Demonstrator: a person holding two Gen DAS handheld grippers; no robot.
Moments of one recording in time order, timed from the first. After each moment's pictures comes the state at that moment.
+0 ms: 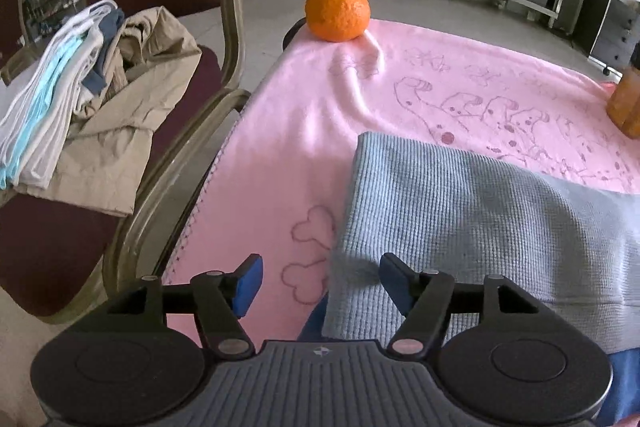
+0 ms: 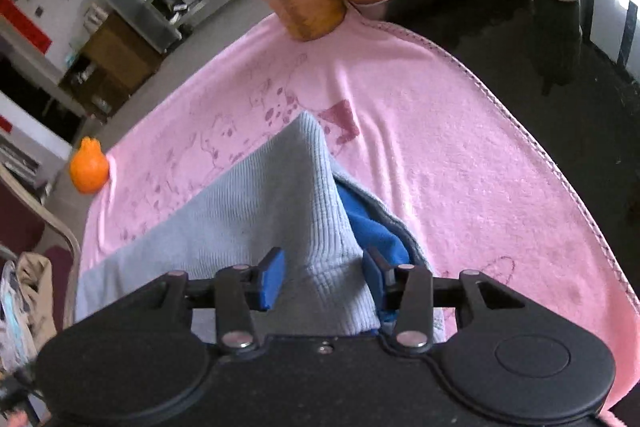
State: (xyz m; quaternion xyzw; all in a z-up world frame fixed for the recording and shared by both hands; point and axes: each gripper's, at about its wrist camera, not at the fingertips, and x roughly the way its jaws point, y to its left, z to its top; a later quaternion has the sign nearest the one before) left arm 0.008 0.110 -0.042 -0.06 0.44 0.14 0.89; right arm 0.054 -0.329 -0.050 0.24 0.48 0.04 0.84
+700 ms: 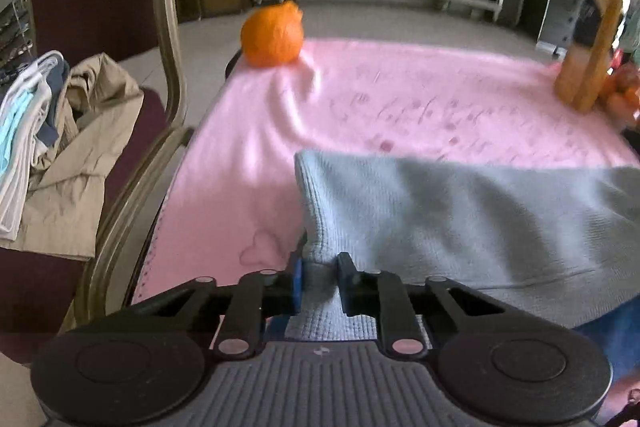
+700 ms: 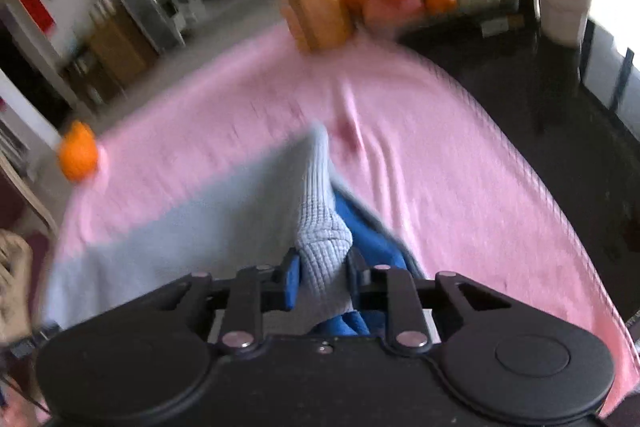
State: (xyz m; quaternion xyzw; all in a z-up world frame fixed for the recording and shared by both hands) left arm 0.009 0.076 -0.029 -0.01 0.41 0.06 0.91; right arm 0.044 -0.322 -0.030 0.20 0.42 0.04 0.89
